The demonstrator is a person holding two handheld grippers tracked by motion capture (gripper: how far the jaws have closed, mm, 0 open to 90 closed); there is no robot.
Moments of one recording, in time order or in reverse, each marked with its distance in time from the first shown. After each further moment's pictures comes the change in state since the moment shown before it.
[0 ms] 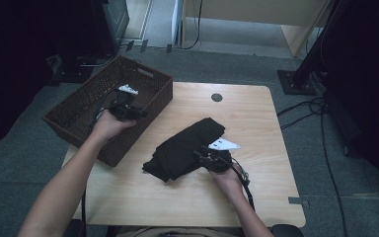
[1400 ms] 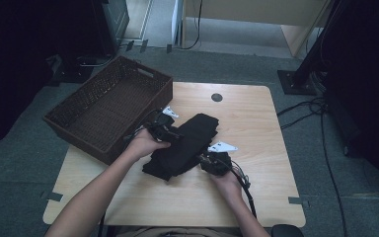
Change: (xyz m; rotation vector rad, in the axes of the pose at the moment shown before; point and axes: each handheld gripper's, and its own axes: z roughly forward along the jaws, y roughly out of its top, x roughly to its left) left arm -0.101 -0.007 0.075 0.098 -0.138 0.140; right arm 0.001 -0.012 0.004 0.089 -0.055 0.037
